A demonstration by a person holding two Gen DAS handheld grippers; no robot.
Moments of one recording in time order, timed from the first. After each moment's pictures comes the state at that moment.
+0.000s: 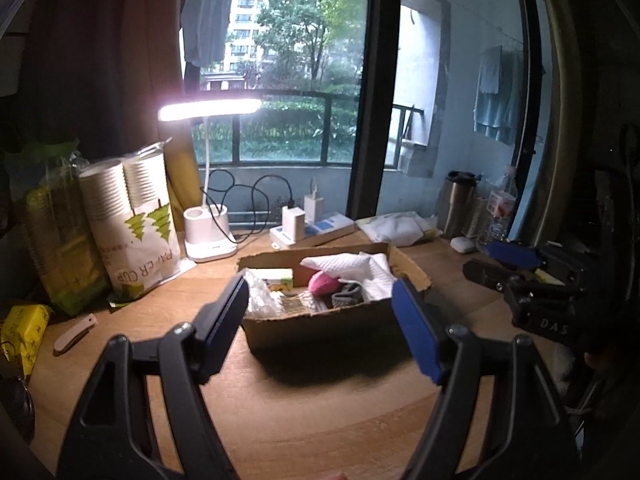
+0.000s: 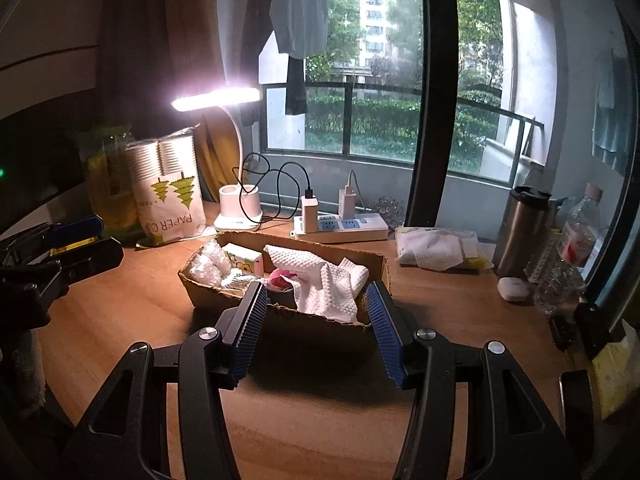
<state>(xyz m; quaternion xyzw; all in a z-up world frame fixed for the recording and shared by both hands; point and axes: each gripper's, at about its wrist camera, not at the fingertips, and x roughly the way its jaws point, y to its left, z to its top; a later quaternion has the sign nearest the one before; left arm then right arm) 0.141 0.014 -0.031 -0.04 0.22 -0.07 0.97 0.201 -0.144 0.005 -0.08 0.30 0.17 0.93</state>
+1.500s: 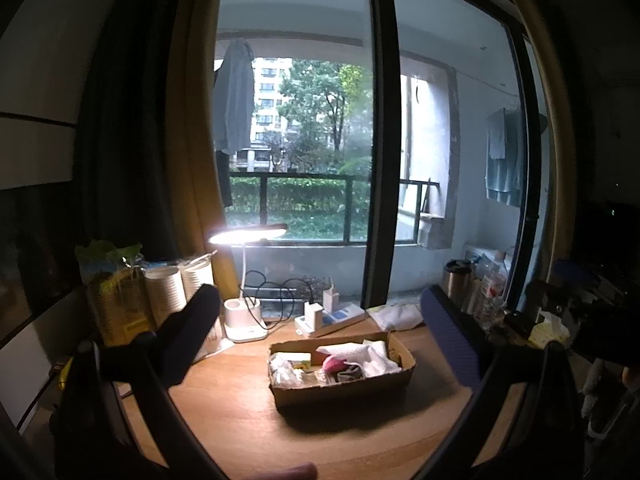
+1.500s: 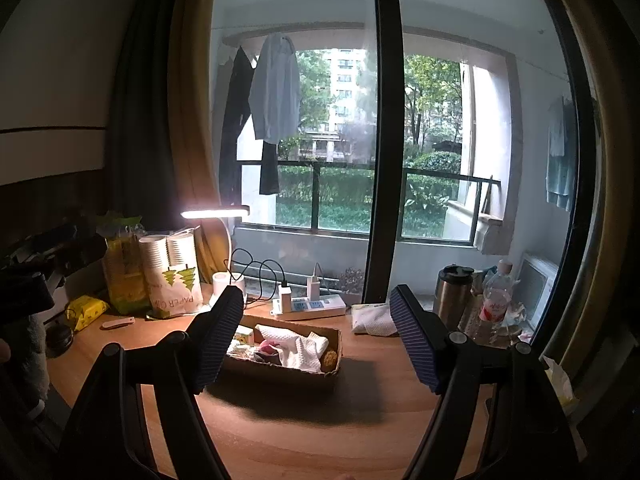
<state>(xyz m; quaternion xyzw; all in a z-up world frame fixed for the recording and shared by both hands) 0.053 0.014 0.074 -0.03 0.08 -0.01 1.00 0.106 -0.175 0.124 -0.07 0.17 0.13 0.98</state>
